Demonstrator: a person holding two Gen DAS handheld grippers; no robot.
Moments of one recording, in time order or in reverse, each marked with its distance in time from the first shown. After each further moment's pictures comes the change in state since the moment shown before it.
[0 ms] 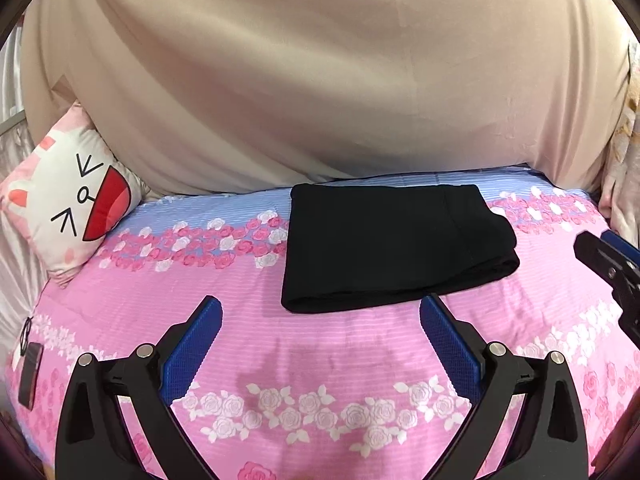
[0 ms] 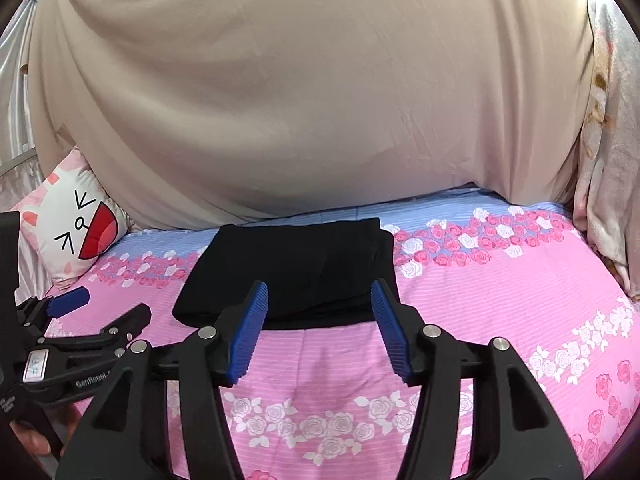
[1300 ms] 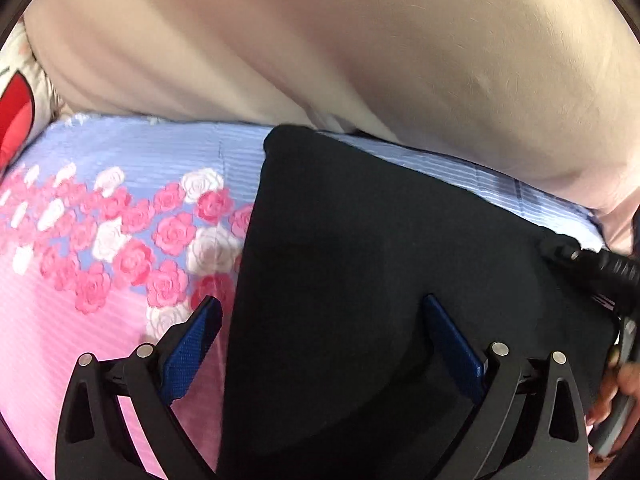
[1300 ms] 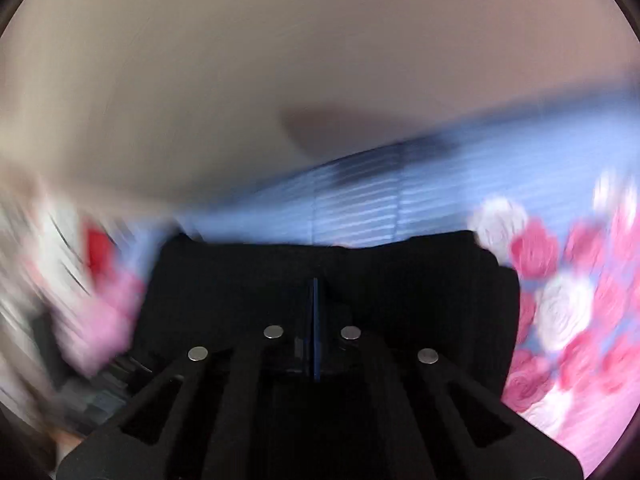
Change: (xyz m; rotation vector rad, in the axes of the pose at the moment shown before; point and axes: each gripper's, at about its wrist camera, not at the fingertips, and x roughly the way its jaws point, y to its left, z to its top) left arm 0.245 0.040 0.047 -0.246 0.244 -0.175; right arm 0.306 -0.105 0.039 0.383 0.422 0.313
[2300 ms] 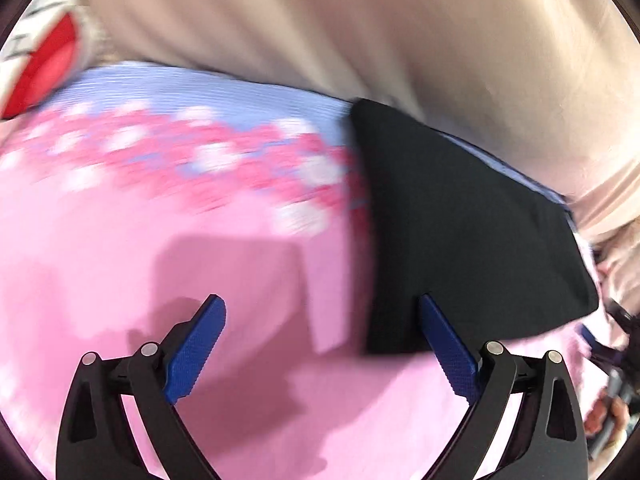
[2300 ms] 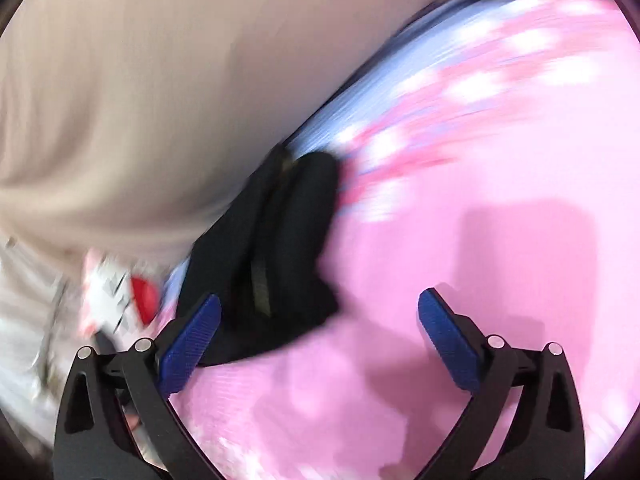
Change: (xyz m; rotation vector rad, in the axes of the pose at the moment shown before) left arm -0.070 0.098 -0.068 -0.060 0.021 -0.027; right arm -0.158 -0.057 -0.132 0.146 -0.217 -0.066
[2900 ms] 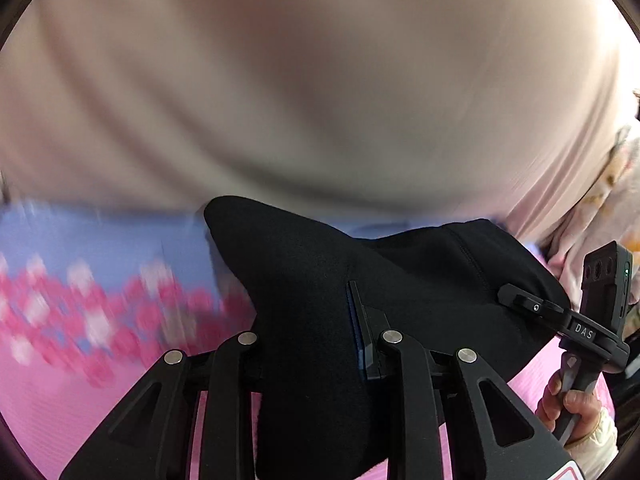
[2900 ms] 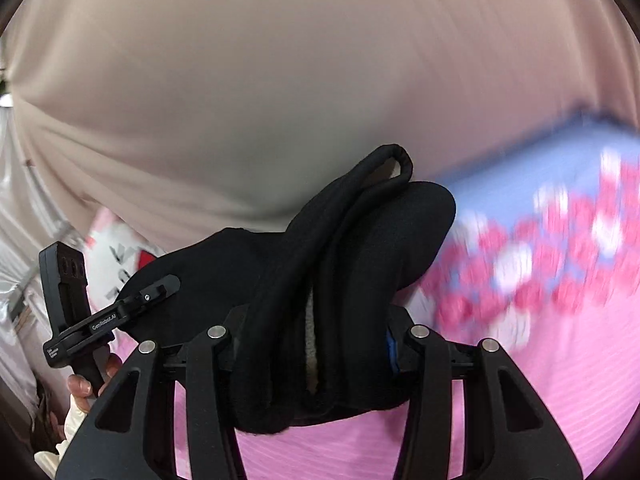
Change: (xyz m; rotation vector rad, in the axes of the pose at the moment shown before) left arm 0.033 -0.098 0.079 0.234 -0.118 -0.254; right arm 0.123 0.099 0.035 -0.283 0.068 0.156
